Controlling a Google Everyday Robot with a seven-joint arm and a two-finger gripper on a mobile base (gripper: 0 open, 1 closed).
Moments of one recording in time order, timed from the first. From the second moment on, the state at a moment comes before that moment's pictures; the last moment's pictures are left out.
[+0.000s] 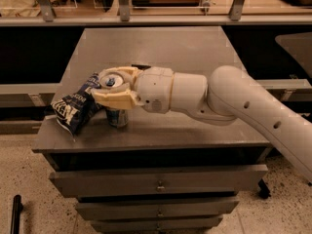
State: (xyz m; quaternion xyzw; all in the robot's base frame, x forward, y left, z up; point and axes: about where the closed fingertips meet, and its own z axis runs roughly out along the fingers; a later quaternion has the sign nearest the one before) arm 0.493 0.102 0.938 -0.47 0.53 0.42 0.57
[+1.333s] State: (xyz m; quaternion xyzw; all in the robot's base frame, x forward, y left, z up) arm 0.501 0.101 0.938 -0.44 0.51 0.42 0.60
